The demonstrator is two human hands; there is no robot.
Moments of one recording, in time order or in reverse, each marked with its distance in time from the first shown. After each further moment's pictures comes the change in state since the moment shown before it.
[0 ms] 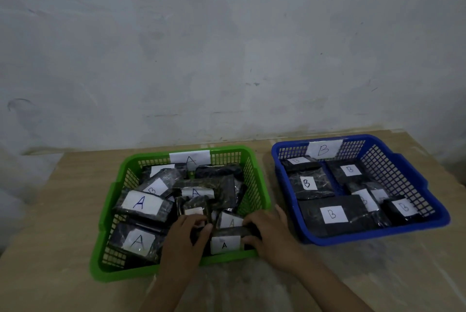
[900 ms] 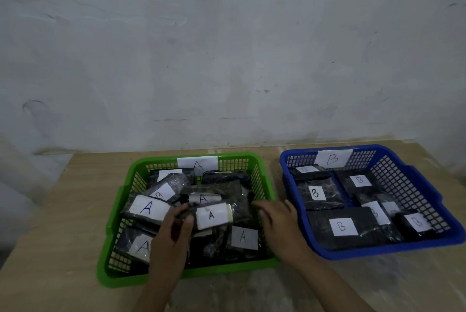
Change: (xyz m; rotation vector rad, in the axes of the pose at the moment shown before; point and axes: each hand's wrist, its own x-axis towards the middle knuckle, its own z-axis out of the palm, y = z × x) left_hand 0.009 -0.004 -0.025 -0.269 0.133 -0.130; right_hand 0.025 -0.004 -0.010 0.101 0.276 0.038
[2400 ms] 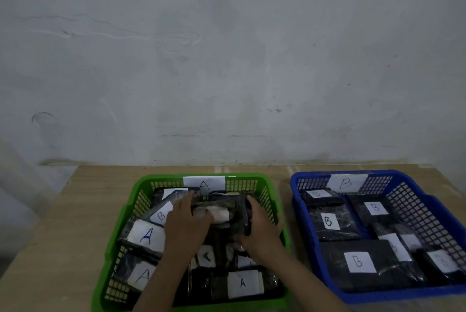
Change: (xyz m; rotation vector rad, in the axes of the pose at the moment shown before) left_hand 0.078 0.019 0.020 0.345 -0.061 -0.063; right_hand 0.054 -0.033 0.031 0.089 -0.198 0.218
